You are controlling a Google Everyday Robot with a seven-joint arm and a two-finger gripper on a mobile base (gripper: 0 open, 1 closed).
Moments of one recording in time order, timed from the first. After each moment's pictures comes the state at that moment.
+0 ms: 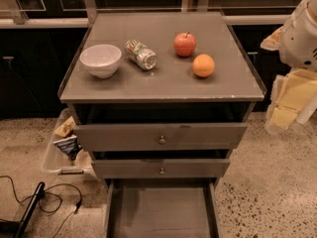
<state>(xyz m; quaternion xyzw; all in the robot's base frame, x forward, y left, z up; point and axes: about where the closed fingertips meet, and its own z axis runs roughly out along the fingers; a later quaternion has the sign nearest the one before) 0.438 -0.217 0.976 -0.60 0.78 -0.03 0.16</state>
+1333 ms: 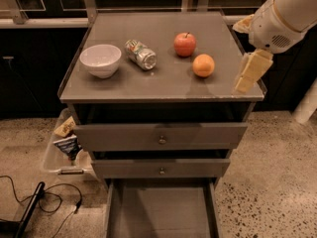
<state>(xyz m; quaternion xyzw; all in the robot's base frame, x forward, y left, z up) 0.559 -0.204 0.954 -0.62 0.74 0.00 0.27</state>
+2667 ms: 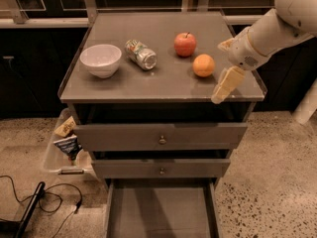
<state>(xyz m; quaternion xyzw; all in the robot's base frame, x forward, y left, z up) 0.625 -0.193 0.875 -0.60 0.75 0.05 0.29</state>
